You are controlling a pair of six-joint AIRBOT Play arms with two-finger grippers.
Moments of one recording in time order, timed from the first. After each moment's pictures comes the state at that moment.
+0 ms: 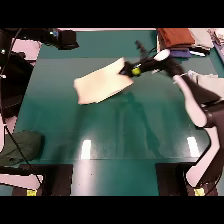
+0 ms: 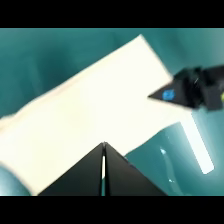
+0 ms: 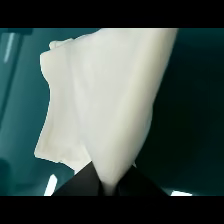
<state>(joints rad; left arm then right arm) -0.23 -1.54 1.99 1.17 -1.20 -1.52 0.17 -1.91 1.85 -0.71 1.08 1.36</state>
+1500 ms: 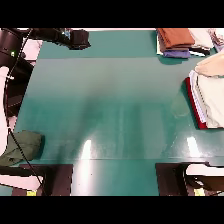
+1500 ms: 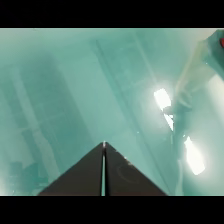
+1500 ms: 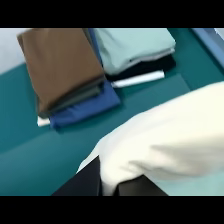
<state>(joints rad) -0.31 -1.54 1.99 1.16 -1.16 -1.55 -0.69 -1.42 1.83 -1.04 1.07 1.41</state>
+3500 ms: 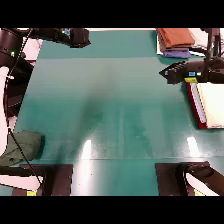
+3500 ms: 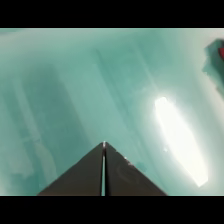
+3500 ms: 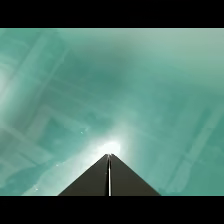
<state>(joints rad) -0.31 -1.54 1.99 1.16 -1.10 -1.54 0.21 -0.92 1.25 -1.15 1.08 1.41</state>
